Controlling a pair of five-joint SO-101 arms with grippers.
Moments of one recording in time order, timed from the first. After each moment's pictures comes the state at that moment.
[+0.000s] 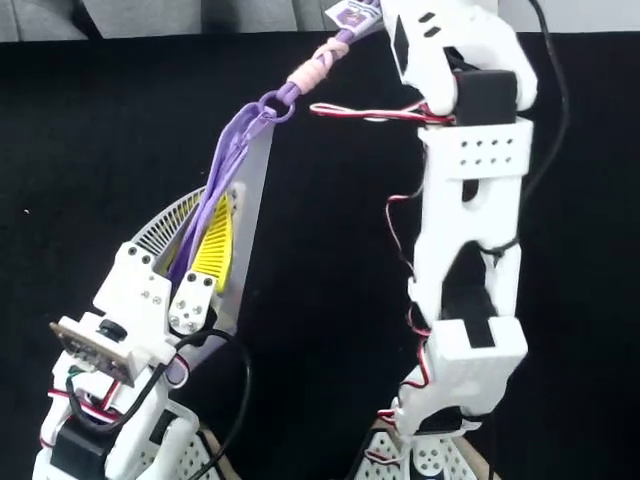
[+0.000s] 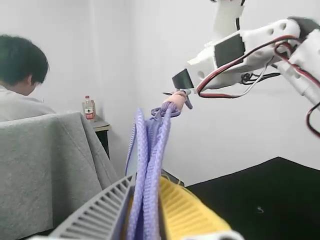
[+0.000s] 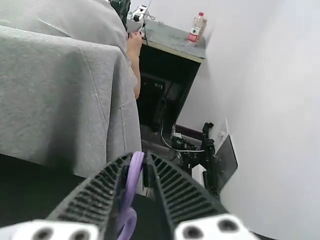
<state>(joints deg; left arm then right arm) 19.1 -103.8 62.6 35.4 -5.1 -2.3 15.5 -52.6 54.7 16.2</state>
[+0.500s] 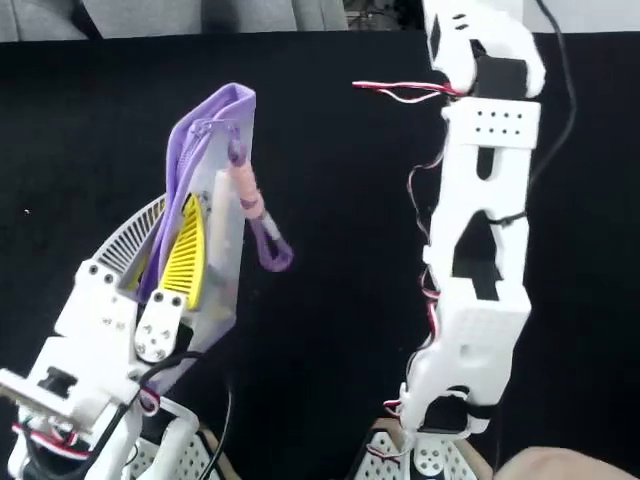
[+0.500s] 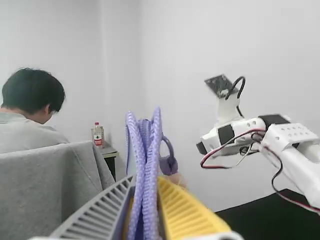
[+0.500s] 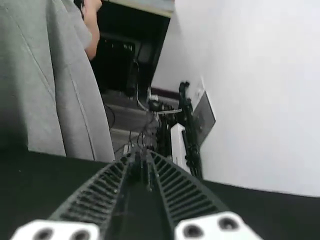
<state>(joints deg) 18.5 -104.4 54.3 39.4 -5.1 4.7 28.4 -52.5 47.1 16.2</state>
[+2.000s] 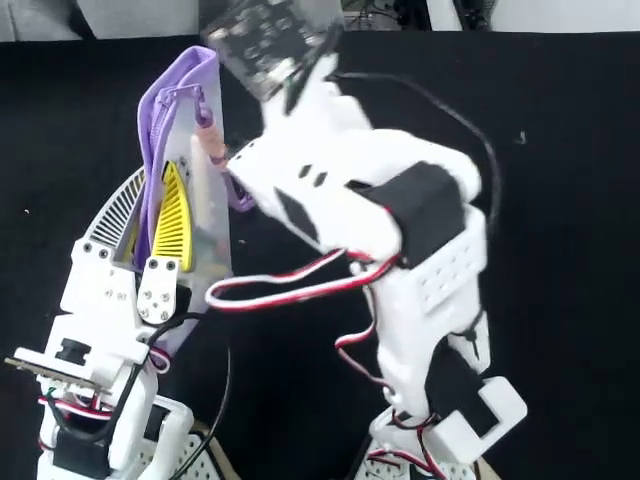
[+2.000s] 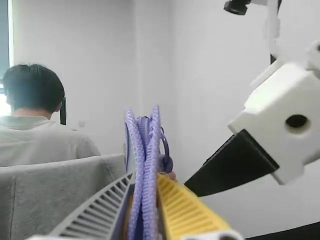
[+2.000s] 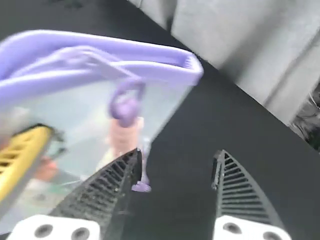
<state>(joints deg) 10.8 -104.1 65.5 21.9 -4.4 -36.3 -4.2 -49.5 97.5 12.1</state>
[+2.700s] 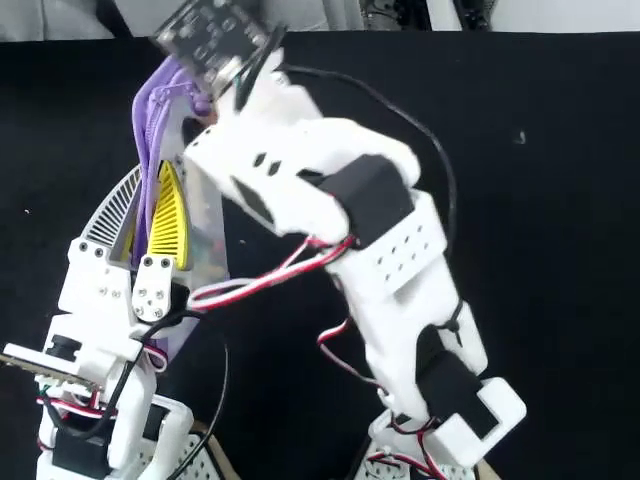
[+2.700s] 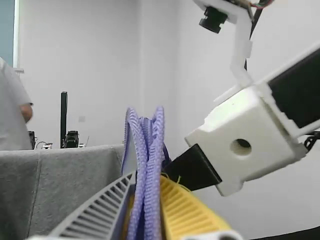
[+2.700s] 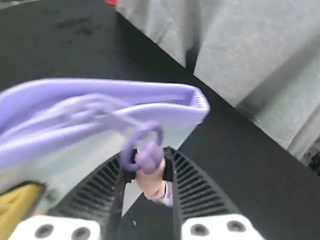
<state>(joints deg) 10.5 -104.0 65.3 21.9 -1.8 -37.5 -4.2 -37.5 80.1 12.1</state>
